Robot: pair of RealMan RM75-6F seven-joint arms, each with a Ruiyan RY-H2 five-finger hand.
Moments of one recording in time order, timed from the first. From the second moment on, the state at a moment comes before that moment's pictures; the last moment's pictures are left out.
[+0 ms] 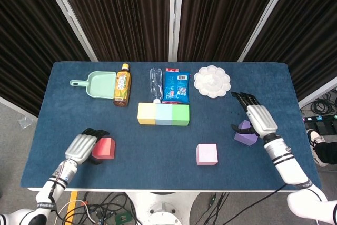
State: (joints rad) left arm -0.47 -1.29 -0.01 -1.77 1.22 1.05 0.26; right arm 0.54 -1.13 0.20 -1.69 -1.27 1.00 0.21
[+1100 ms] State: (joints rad) left arm -0.51 -1.25 -0.01 -1.67 1.32 0.96 0.11; right arm 0.52 -1.15 0.19 -1.67 -1.27 1.01 0.23
